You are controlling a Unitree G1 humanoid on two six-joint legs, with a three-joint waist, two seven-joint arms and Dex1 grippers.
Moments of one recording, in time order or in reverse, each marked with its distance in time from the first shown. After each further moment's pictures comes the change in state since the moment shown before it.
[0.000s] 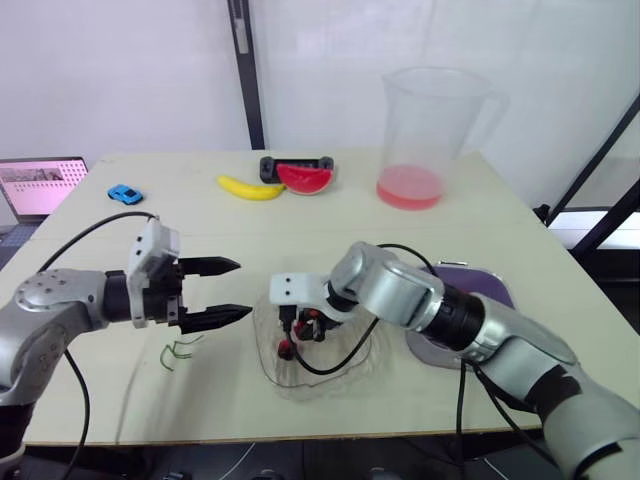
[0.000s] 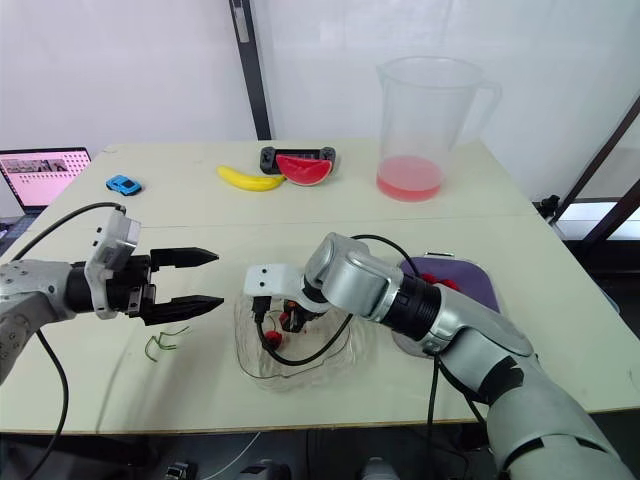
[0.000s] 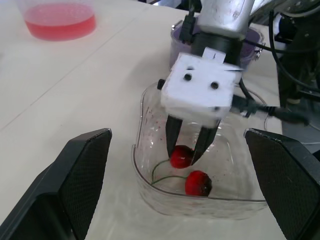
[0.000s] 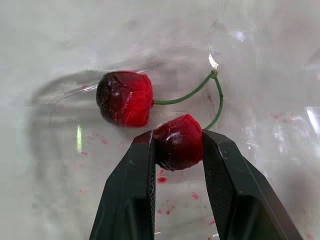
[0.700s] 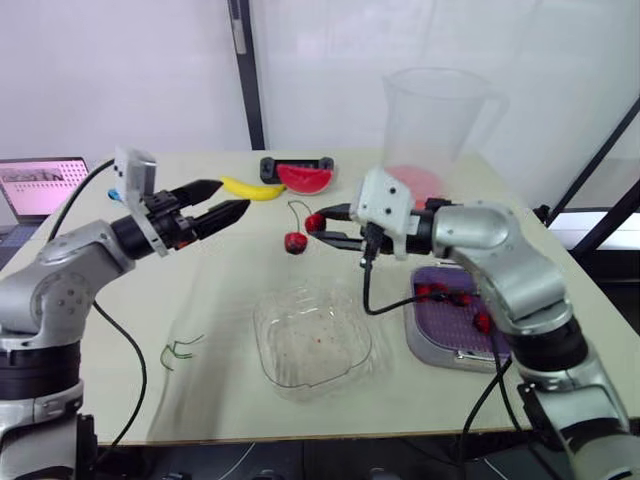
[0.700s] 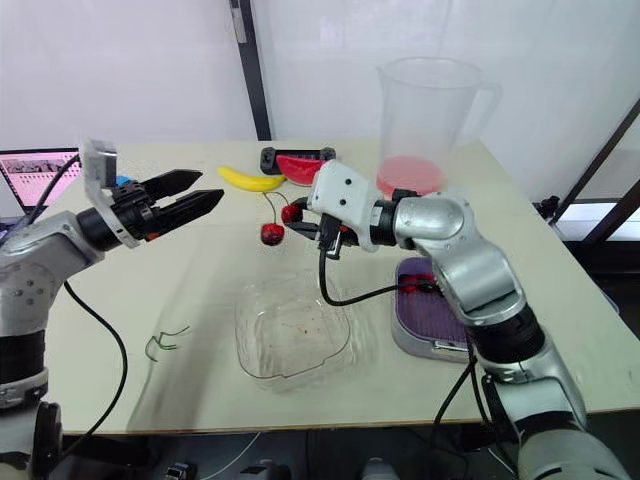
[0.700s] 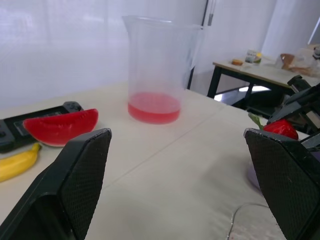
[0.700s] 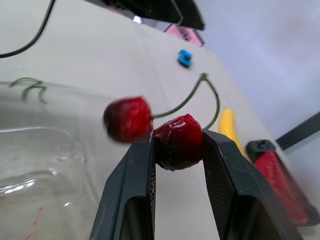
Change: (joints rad) left arm -0.316 -0.234 0.045 0.225 -0.038 0.087 0.335; right arm 0.369 -0.129 -0.588 -0.244 -0.071 -0.687 -0.272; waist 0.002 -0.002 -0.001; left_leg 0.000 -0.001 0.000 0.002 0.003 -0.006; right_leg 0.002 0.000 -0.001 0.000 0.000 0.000
